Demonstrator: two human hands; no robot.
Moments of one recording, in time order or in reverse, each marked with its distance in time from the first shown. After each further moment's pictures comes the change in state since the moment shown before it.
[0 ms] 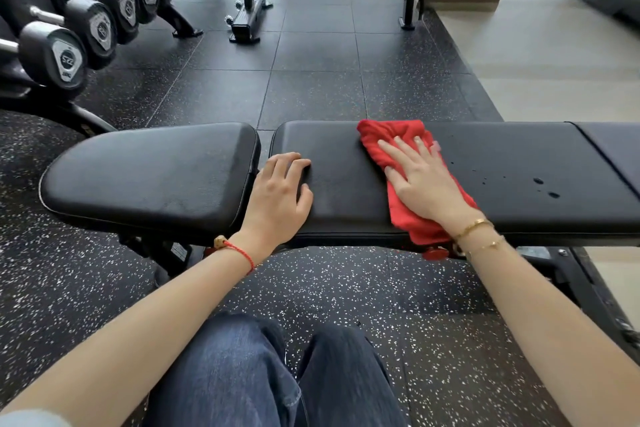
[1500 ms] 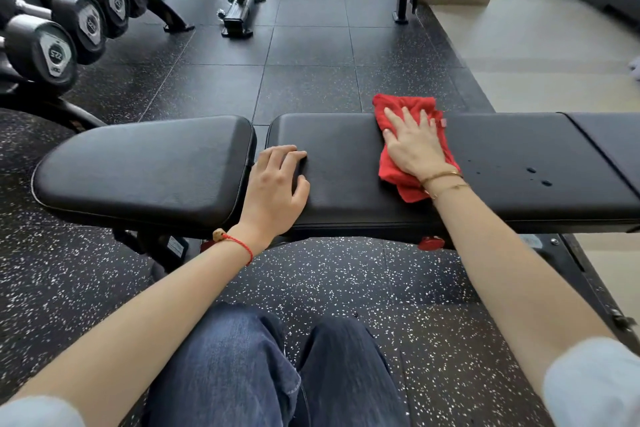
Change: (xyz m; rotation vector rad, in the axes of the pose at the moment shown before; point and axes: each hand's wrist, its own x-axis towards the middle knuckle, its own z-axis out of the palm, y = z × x) left_hand -0.002 0.000 0.000 -0.071 0.016 -0.031; right_hand 0.049 -0.003 -0.003 -0.007 -0.038 0.235
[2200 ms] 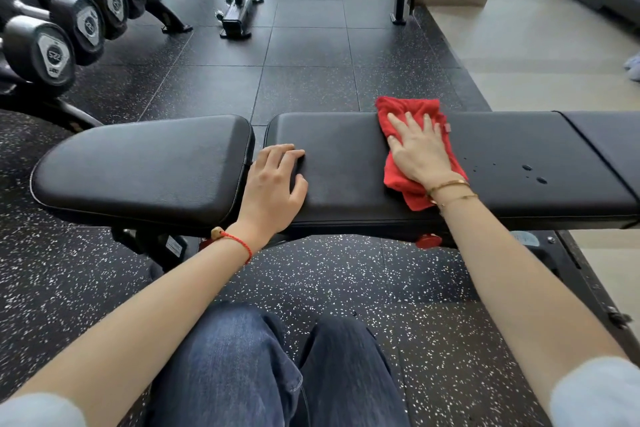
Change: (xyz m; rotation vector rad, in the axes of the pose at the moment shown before) left_hand -0.001 -0.002 0.000 0.004 0.005 0.006; right_hand -0.015 0.011 -0.001 -0.014 0.010 0.000
